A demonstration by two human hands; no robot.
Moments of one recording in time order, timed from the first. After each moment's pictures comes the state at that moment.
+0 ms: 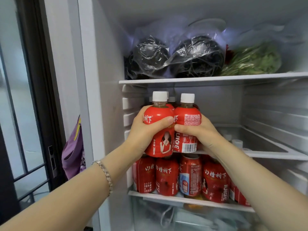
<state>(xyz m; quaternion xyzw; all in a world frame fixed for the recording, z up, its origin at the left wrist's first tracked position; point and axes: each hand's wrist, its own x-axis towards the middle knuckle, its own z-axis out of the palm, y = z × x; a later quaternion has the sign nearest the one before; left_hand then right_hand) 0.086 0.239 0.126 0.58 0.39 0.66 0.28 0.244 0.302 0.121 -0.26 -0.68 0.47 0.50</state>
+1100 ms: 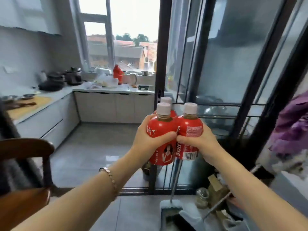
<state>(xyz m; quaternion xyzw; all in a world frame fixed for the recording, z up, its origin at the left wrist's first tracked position) 0.166 -0.392 -0.030 0.16 0.67 0.71 -0.10 0.146 -0.213 -0.024 0.16 -0.74 0.65 0.02</state>
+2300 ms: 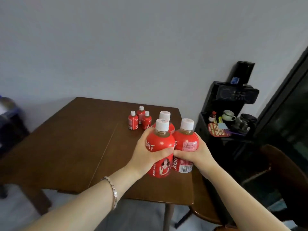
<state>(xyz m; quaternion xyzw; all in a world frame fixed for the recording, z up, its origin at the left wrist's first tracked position) 0.625 -1.265 -0.146 -0.44 0.54 0.47 -0.55 0.451 -1.300 -0.144 0.63 -0.44 0.40 -0.49</state>
